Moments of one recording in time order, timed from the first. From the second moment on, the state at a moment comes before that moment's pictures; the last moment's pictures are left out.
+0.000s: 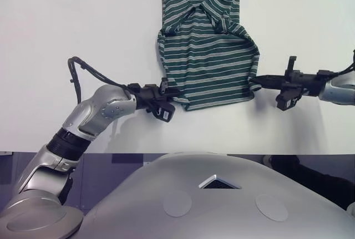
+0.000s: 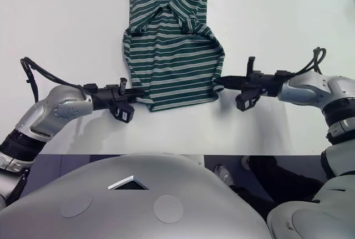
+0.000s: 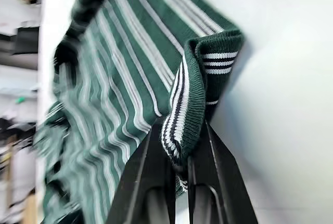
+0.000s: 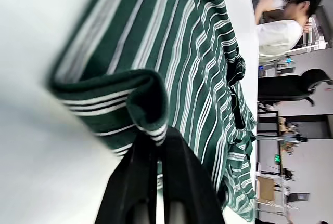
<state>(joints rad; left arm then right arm) -0.05 0.76 -0.53 -0.23 0.40 -0.40 -0.90 -0.39 -1.07 0.73 0.59 -0.35 -1.21 0.33</state>
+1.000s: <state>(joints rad) -0.46 0.83 -0.32 -0.12 -0.32 0.37 -1.34 -0.70 -0.93 0.51 0.47 0.24 -0.09 1.44</state>
